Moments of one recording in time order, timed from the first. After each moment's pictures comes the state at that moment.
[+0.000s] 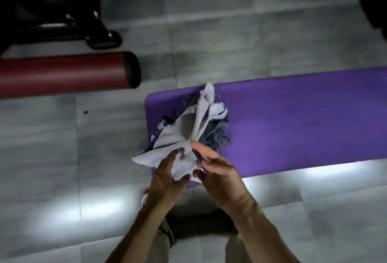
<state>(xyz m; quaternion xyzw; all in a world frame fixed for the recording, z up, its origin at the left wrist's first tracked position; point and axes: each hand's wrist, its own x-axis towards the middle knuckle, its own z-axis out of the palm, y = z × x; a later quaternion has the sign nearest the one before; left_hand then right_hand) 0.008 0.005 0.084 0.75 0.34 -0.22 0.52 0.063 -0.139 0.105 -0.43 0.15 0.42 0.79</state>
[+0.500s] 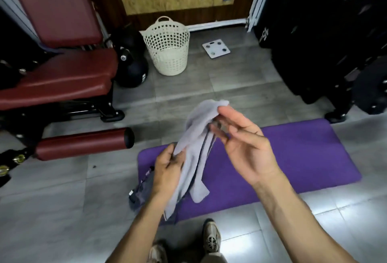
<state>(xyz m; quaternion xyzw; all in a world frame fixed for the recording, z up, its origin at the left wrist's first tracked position) 0.083 -0.157 0.463 0.69 0.24 0.04 0.68 0.149 -0.329 0.541 -0.43 -0.06 0.21 0.88</state>
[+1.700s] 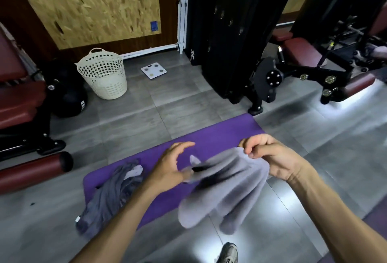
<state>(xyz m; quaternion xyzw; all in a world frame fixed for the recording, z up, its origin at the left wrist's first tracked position) 0.012 -0.424 0.552 0.84 -0.14 -0.14 0.50 0.007 -0.706 0.649 -0.58 -0.01 0.27 0.77</state>
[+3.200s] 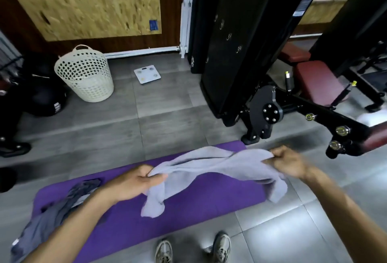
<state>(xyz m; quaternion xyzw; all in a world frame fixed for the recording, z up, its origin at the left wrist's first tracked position) 0.290 -0.636 0.591 0.79 0.00 -0.29 0.54 0.370 -1.033 0.613 -0.90 0.05 0.28 0.33</state>
